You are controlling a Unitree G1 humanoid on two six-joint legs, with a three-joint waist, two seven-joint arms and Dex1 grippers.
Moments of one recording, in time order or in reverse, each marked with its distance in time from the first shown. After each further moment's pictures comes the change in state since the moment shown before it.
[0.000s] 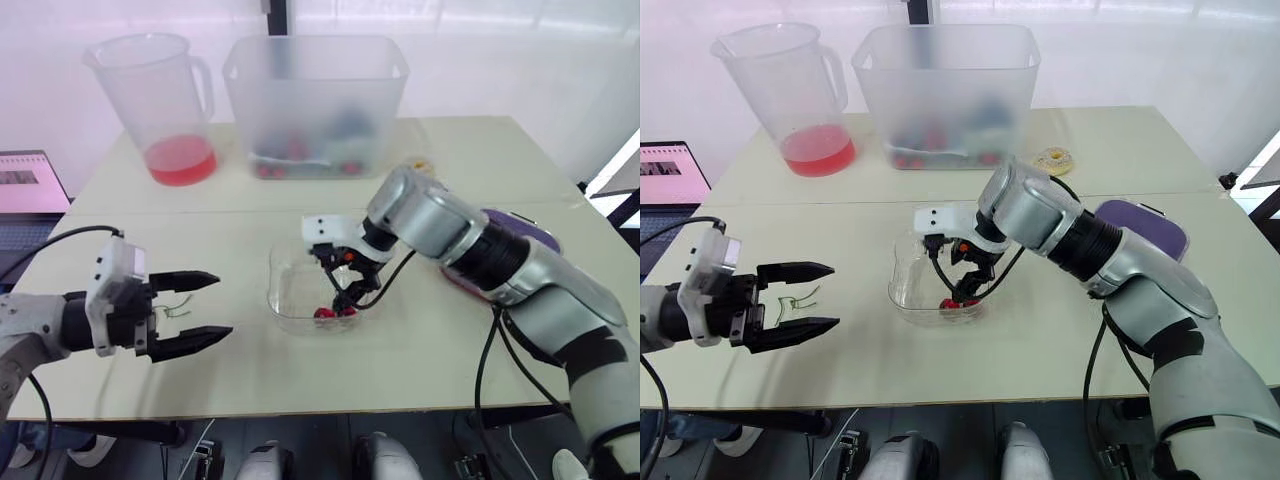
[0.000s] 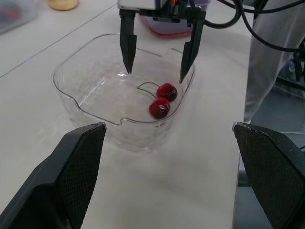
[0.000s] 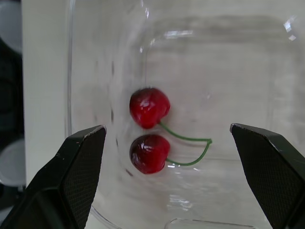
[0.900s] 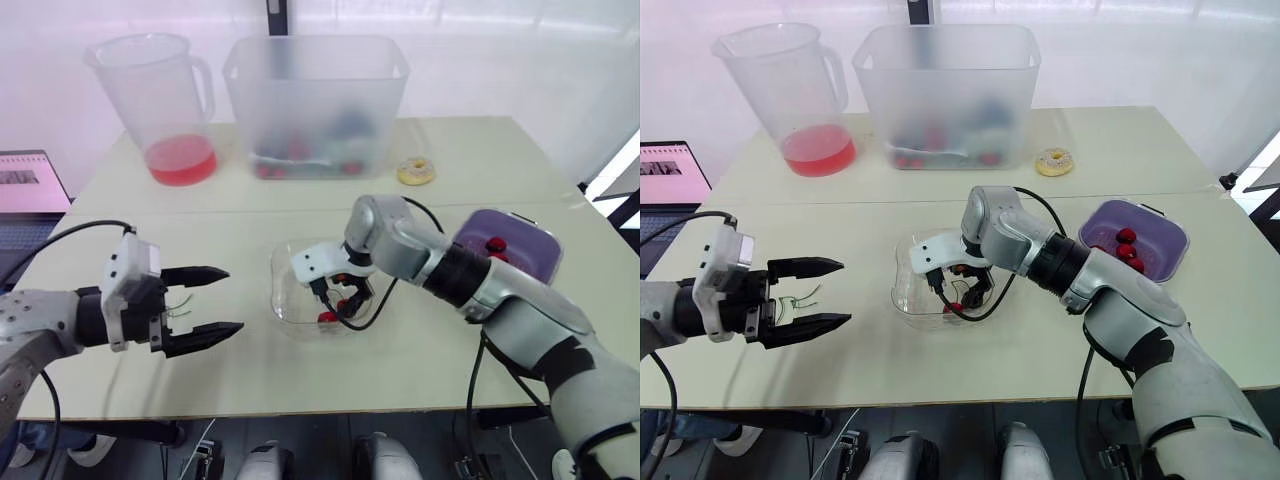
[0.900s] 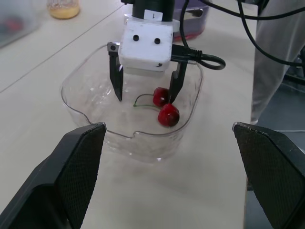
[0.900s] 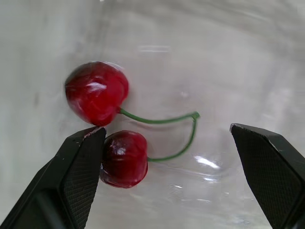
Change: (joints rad) left arm -0.060 -0.010 -0.047 -0.037 0.007 0.007 0.061; right arm 0.066 0.110 0.007 0.154 -0.284 -0.372 -0.029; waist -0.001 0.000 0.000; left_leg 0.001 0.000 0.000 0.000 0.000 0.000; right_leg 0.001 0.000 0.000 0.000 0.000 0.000
